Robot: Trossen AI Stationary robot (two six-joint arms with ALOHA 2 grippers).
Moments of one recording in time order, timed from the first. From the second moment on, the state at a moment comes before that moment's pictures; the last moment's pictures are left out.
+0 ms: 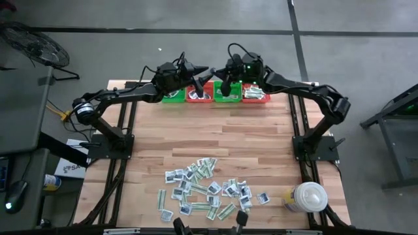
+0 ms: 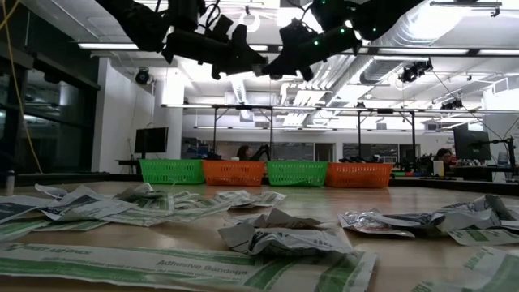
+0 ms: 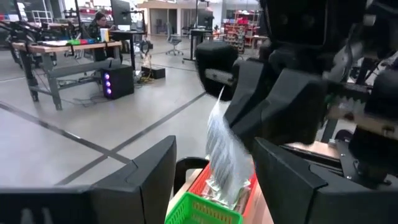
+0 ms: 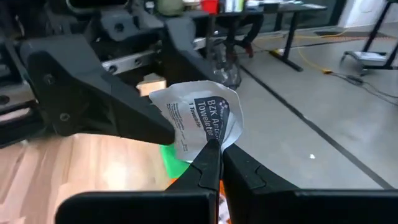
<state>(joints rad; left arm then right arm) 0.56 1.54 1.02 0.55 0.10 -0.03 -0.59 1.63 1.26 0.14 -0.24 -0.06</state>
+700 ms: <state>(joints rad) 0.56 1.54 1.02 0.49 0.08 -0.08 -0.60 1.65 1.30 0.13 -0.28 -0.07</state>
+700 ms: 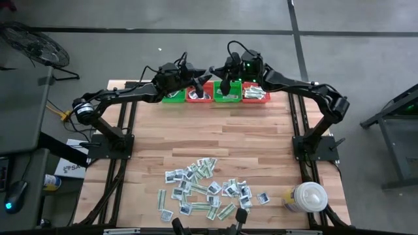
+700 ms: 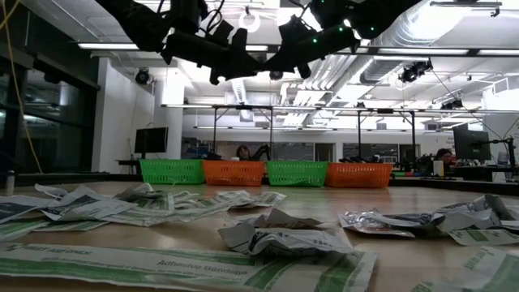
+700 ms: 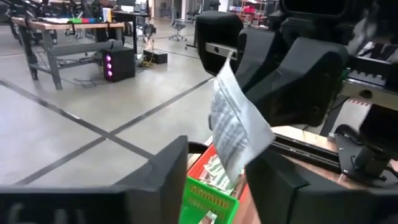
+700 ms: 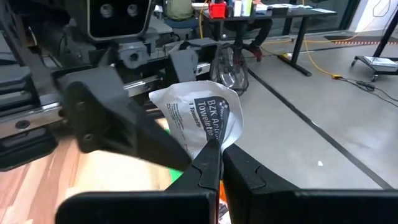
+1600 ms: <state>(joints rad) 0.56 1.54 1.02 0.47 0.00 -0.10 -0.68 1.61 1.29 -0.01 -0.53 0.02</state>
